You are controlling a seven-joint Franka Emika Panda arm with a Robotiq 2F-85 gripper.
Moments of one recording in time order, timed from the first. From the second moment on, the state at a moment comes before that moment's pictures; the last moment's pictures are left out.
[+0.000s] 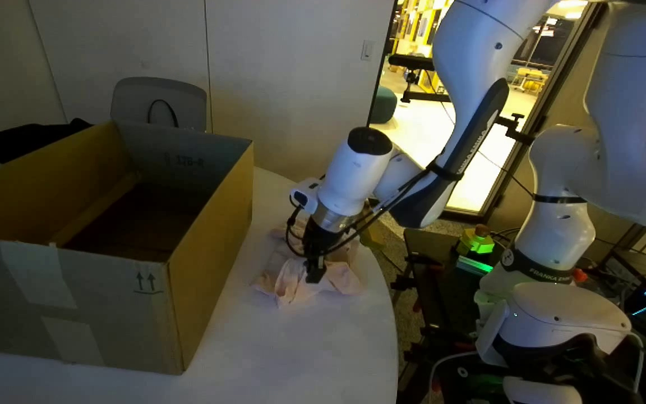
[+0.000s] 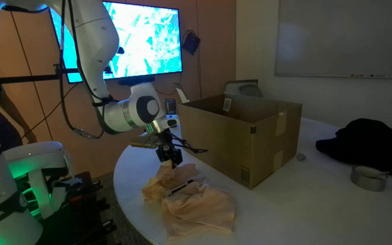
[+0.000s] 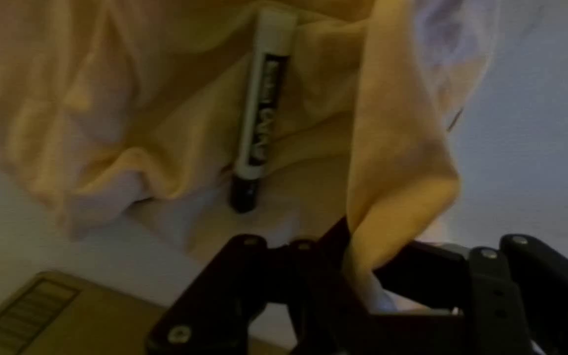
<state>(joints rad) 0.33 0.31 -0.28 -2.51 -0.78 3.00 0.50</state>
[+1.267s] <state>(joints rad) 0.36 0.21 -0.59 -2.60 -1.07 2.90 0.88</state>
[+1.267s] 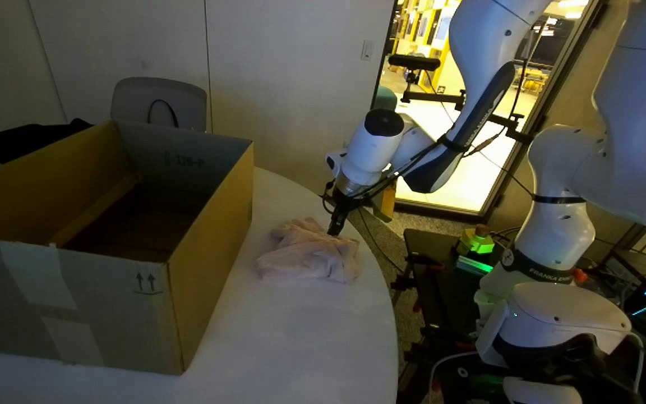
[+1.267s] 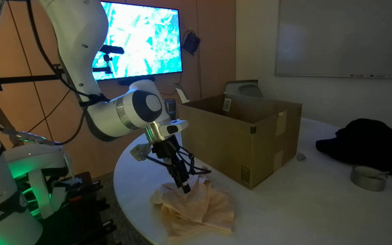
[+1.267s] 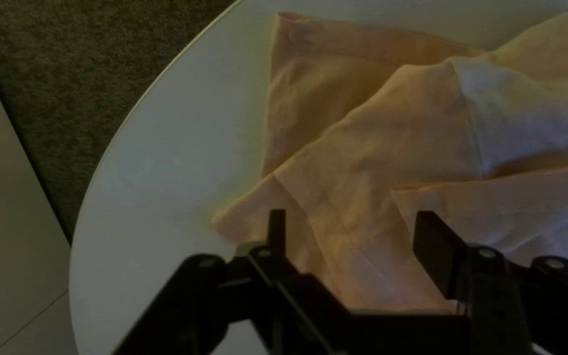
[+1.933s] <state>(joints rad) 0.08 0.40 -0.61 -2.55 -1.12 3.37 0.75</state>
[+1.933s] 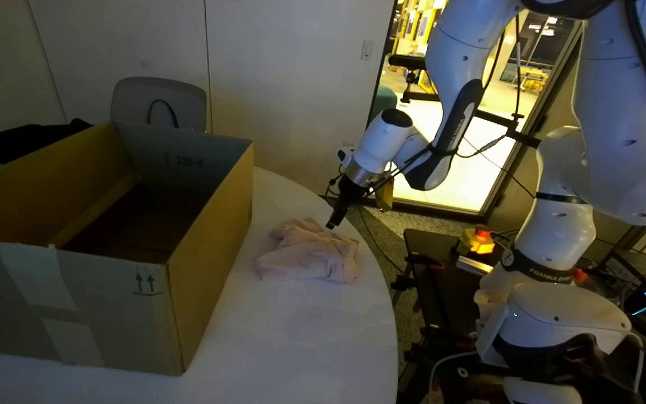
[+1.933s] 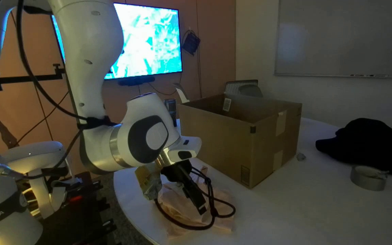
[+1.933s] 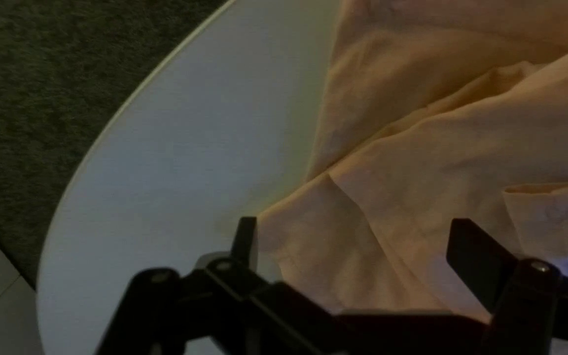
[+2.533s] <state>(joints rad) -0.11 0.54 -0.34 -2.46 -1.30 3.54 0.75</state>
